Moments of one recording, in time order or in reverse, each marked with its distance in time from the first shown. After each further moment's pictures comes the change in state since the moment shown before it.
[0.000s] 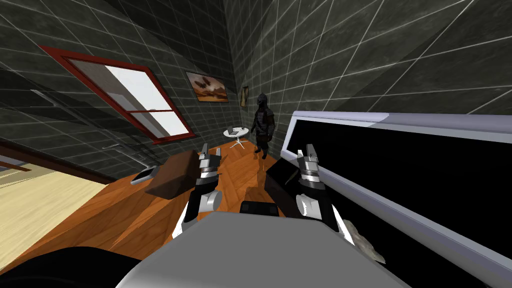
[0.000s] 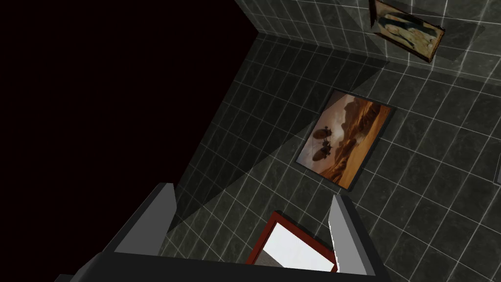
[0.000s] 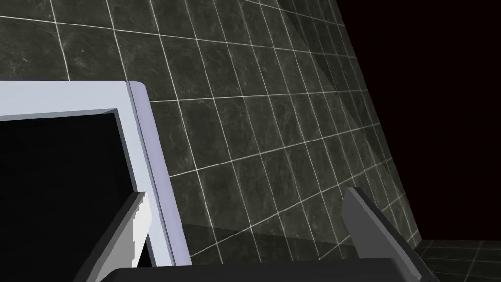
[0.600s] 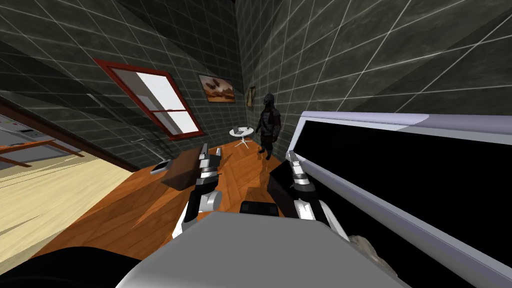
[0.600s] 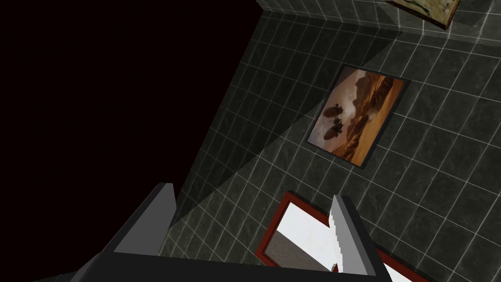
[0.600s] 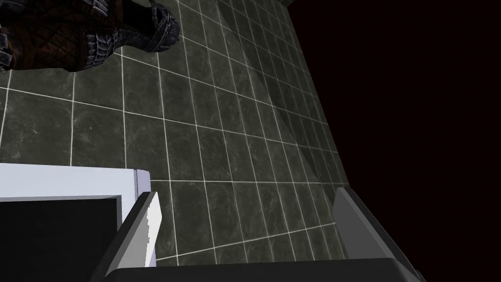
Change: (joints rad) left arm 0.000 0.000 0.000 0.000 0.000 0.000 0.000; right arm 0.021 -0.114 0.092 0.076 0.160 -0.032 0.068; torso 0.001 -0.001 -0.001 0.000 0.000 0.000
